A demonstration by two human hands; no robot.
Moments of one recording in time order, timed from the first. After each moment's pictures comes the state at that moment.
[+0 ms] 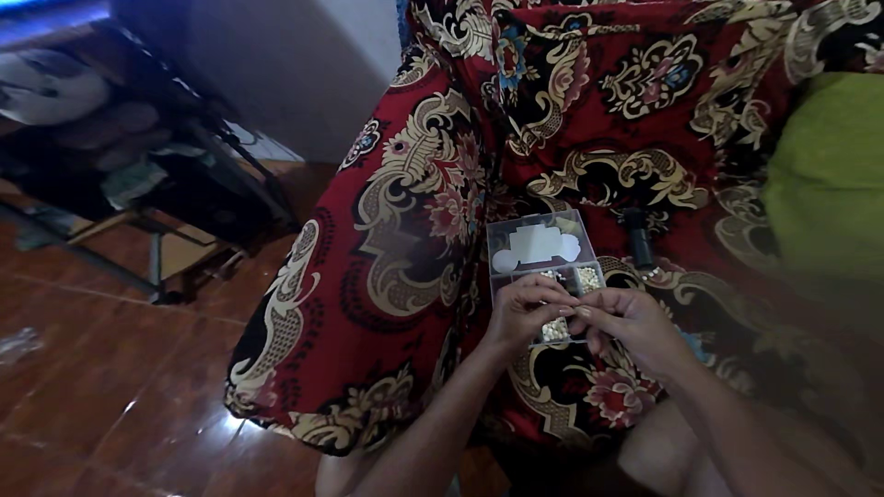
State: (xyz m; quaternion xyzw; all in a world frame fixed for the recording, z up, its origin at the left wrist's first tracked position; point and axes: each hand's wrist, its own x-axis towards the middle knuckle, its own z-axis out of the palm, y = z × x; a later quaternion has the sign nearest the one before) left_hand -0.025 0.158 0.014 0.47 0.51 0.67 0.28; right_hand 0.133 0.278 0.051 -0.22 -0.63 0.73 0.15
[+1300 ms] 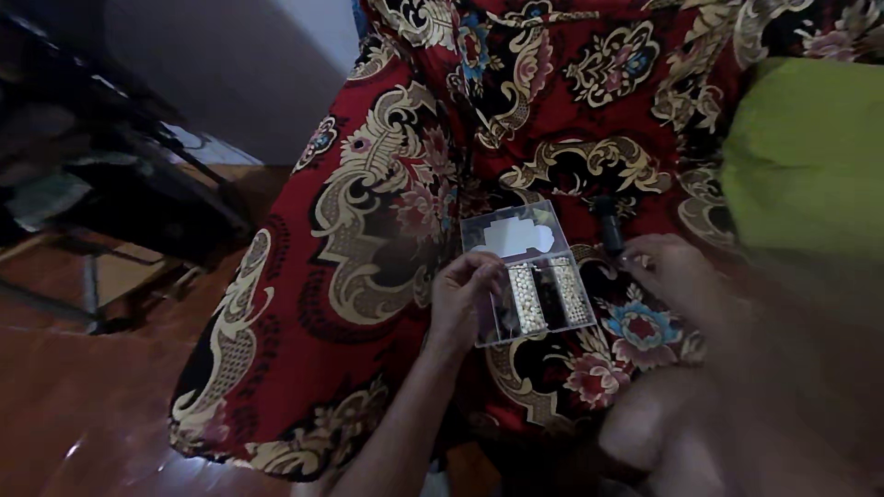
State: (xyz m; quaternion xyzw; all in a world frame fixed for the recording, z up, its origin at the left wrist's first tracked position) left_hand -0.042 0.149 0.036 0.28 0.50 0.76 0.29; right_hand 0.175 0.374 0.042 -0.34 -0.91 0.22 0.09
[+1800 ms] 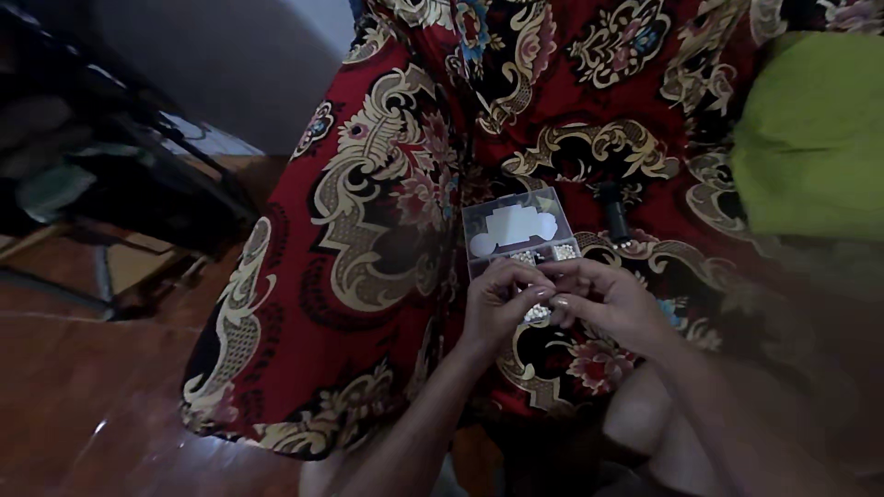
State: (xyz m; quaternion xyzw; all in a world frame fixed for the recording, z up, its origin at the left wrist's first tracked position) left_hand -0.016 0.153 0.027 0.47 0.51 0.68 0.23; right_hand 0.136 0.278 0.054 -0.12 -0.69 0.69 0.18
